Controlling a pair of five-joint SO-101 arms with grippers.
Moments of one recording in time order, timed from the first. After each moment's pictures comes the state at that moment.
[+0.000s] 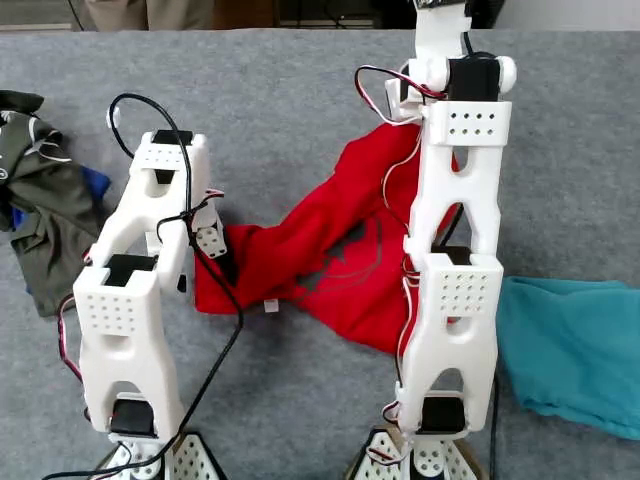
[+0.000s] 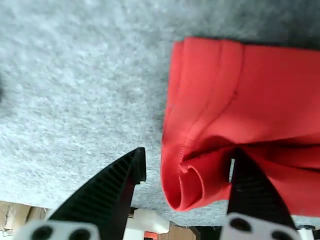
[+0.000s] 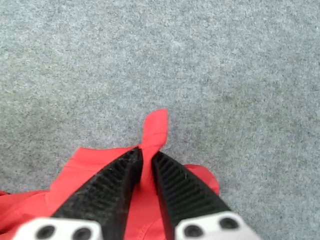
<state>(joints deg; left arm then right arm) 0.0 33.8 -11.3 100.2 4.8 -3.3 44.8 -78.6 101.3 0.0</state>
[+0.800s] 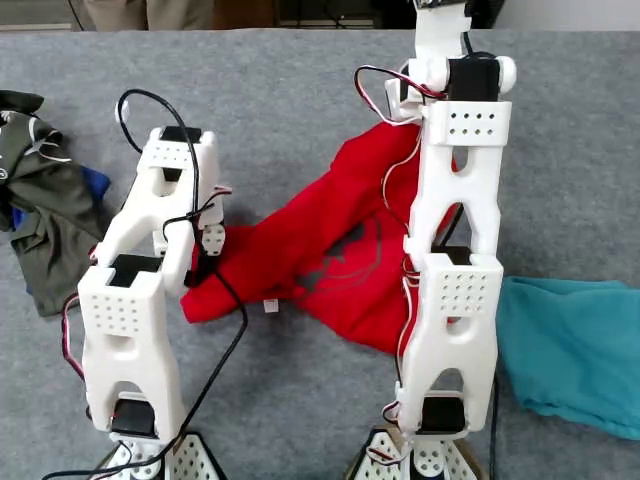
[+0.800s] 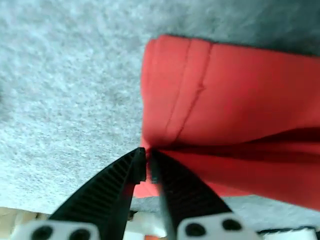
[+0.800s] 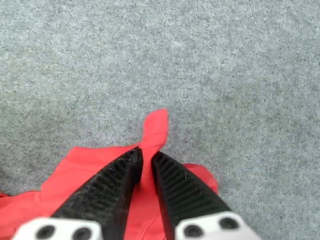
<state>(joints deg) 1.5 33.8 -11.8 100.2 3.4 -3.3 44.8 -78.6 101.3 0.0</state>
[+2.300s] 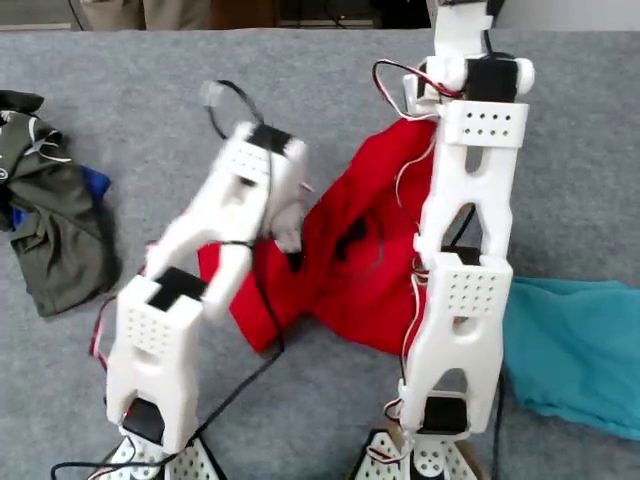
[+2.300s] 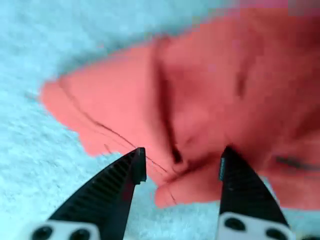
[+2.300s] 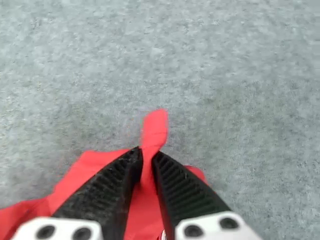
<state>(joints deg) 16.4 30.0 -22.4 100.2 12.3 -0.2 44.8 -78.6 99.4 0.0</state>
